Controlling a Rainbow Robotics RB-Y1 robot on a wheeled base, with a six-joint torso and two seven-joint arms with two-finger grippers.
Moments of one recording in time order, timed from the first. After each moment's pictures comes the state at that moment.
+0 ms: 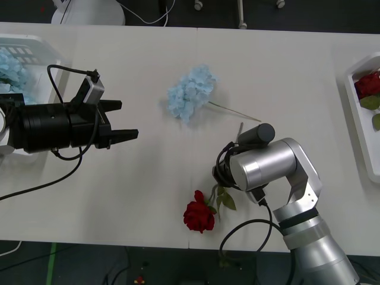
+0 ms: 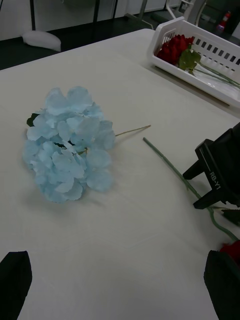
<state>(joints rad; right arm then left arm) -0.27 -0.06 0.26 -1.60 -0.09 1.25 -1.25 -0.26 0.62 -0.04 -1.65 1.60 1.04 -2.62</state>
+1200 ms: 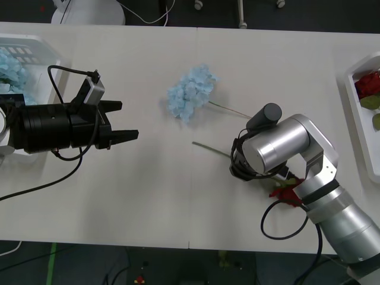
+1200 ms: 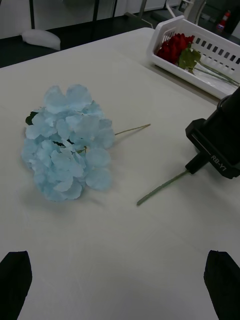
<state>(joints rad) -0.43 -0.30 0.39 -1.56 -0.29 1.35 -0.89 -0.26 0.62 -0.04 -1.65 1.60 1.04 -2.62</state>
